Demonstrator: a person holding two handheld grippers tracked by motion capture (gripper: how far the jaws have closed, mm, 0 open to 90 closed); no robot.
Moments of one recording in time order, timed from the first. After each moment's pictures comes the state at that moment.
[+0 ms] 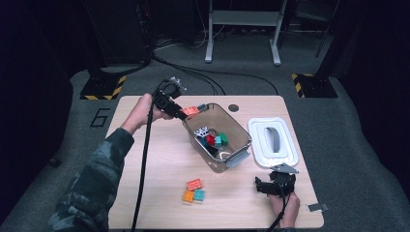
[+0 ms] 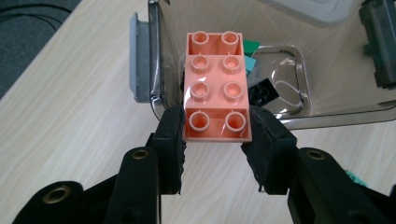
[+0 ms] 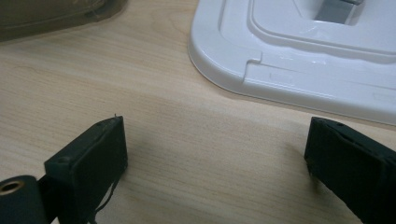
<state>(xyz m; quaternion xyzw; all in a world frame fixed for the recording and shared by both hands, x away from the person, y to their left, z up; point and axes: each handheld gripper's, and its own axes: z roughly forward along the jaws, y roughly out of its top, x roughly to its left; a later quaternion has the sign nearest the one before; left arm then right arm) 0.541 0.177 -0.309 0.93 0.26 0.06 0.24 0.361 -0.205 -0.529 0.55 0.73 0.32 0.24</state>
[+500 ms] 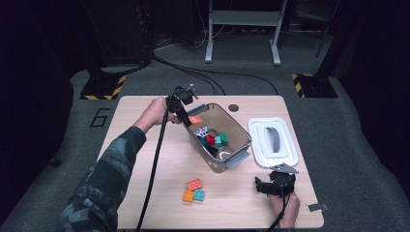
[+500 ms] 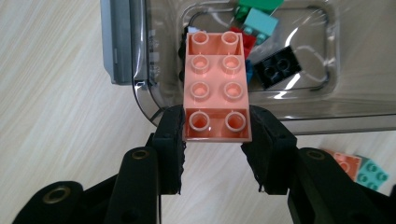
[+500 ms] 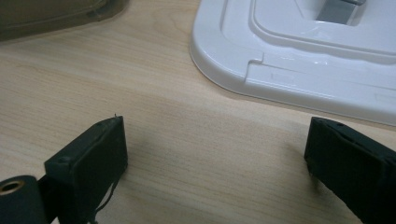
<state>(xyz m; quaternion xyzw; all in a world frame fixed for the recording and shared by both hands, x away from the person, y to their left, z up) 0.561 0.143 -0.343 0.95 0.28 0.04 0.13 0.361 -0.205 -0.529 0.55 0.73 0.32 0.24</state>
